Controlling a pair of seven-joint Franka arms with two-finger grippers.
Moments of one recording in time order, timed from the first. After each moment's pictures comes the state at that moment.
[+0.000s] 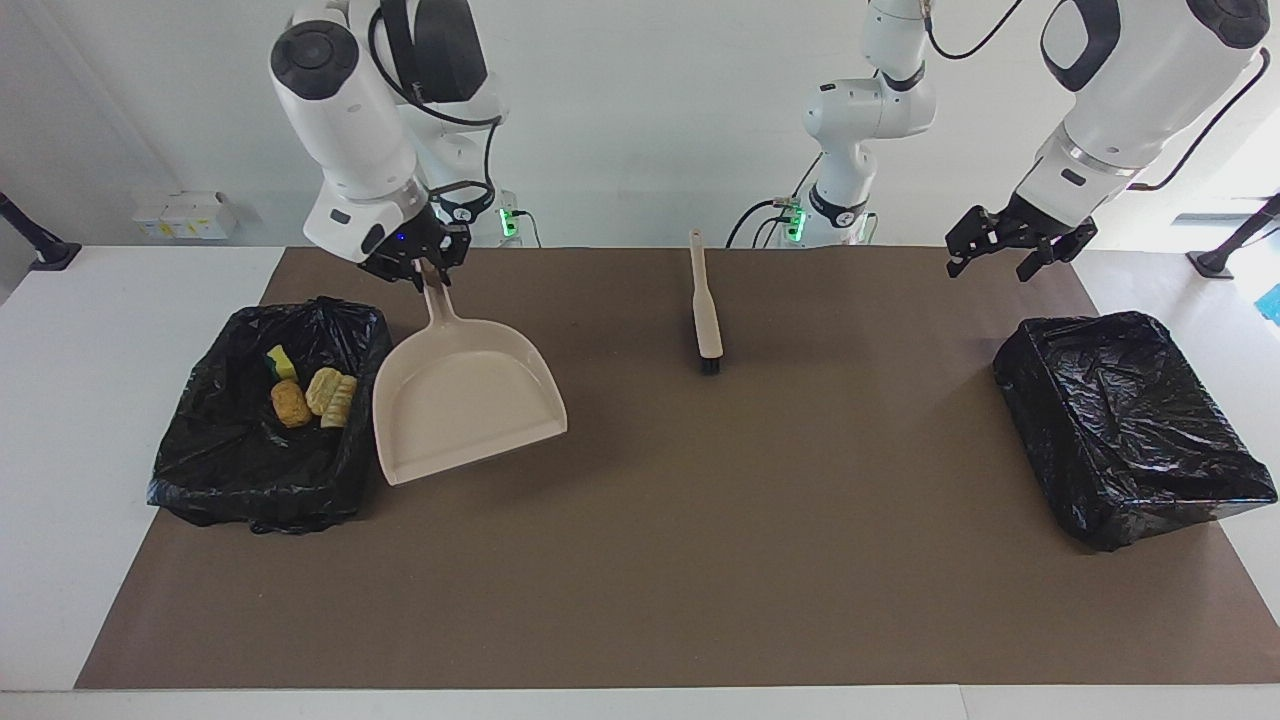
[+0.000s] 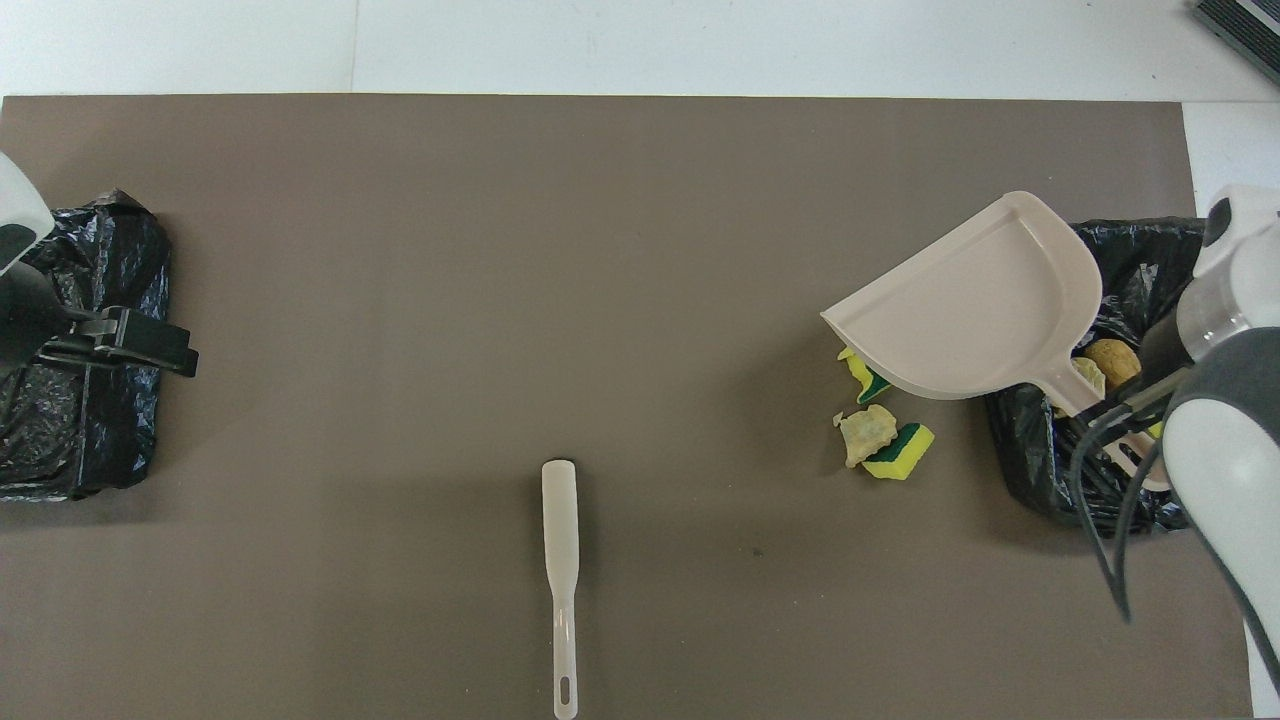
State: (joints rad) left arm 0.01 -0.02 -0.06 -1.62 -0.06 1.51 0.04; right arm 0.20 0.08 0.02 -1.65 0.02 1.57 -0.01
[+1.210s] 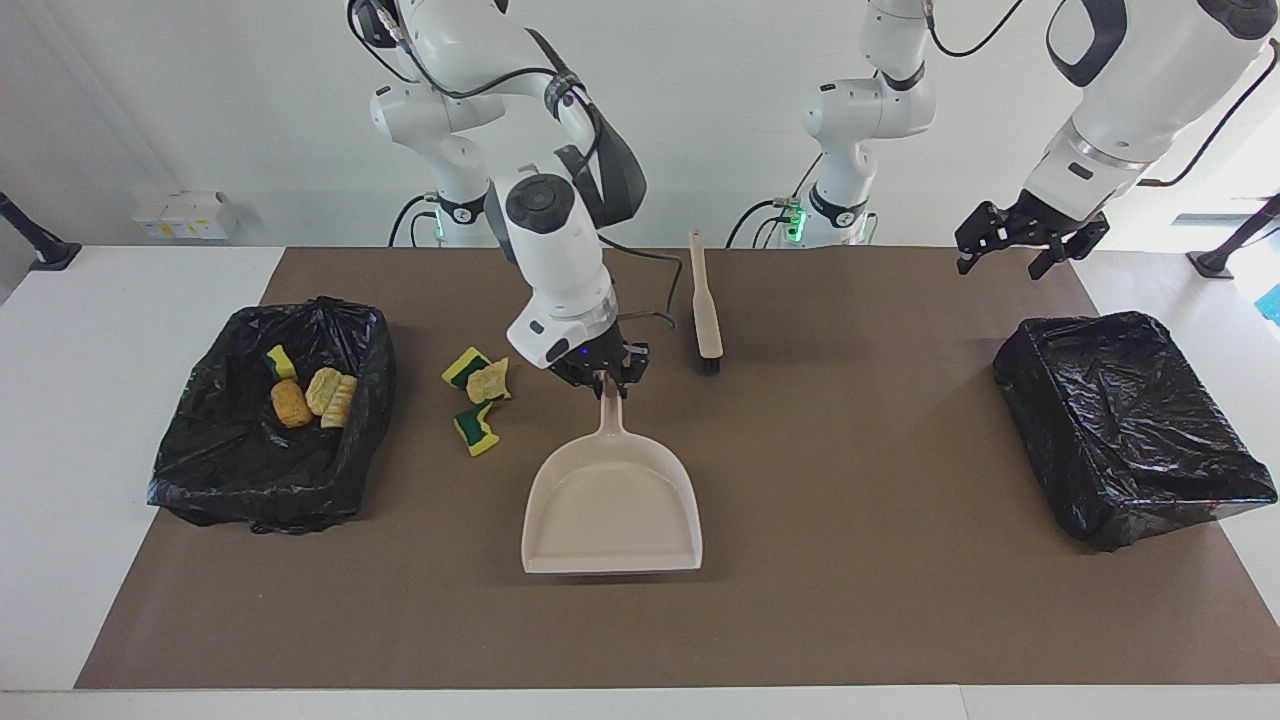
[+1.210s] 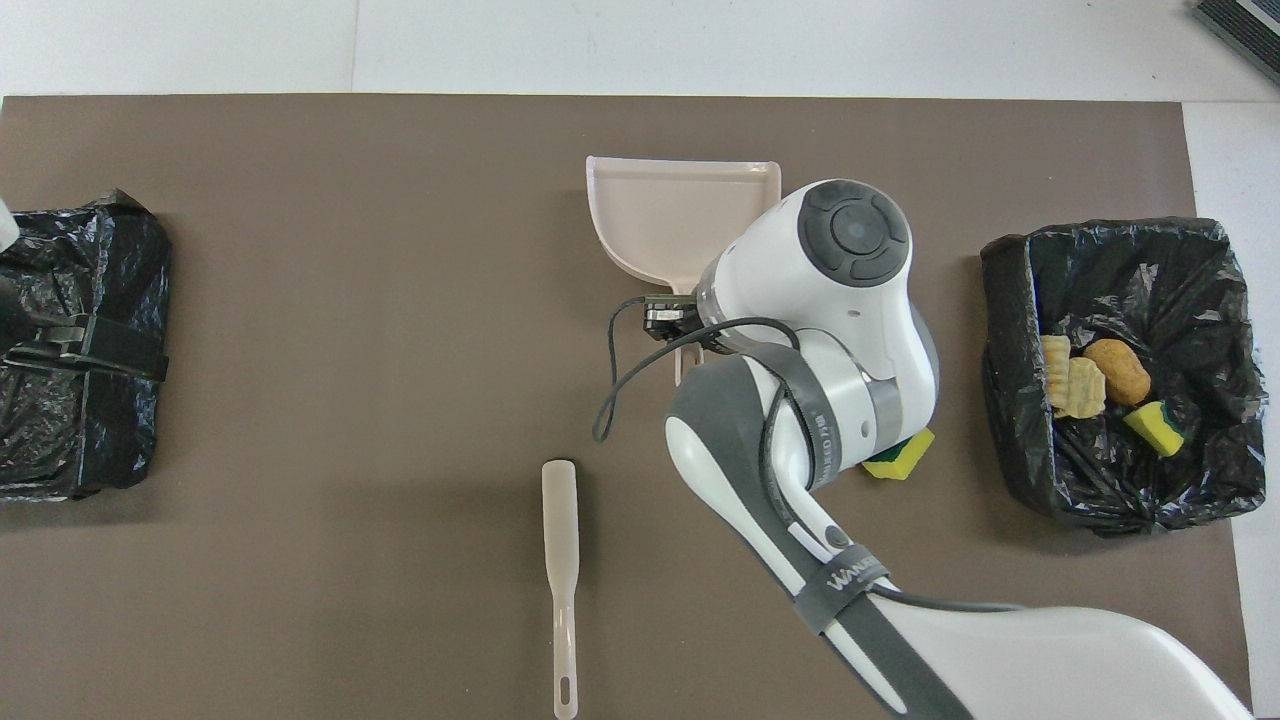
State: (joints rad) left arm 0.01 -0.03 -0.05 -1.62 -0.04 1.52 0.07; right arm 0.46 0.38 0.03 -1.64 0.22 2.12 0.46
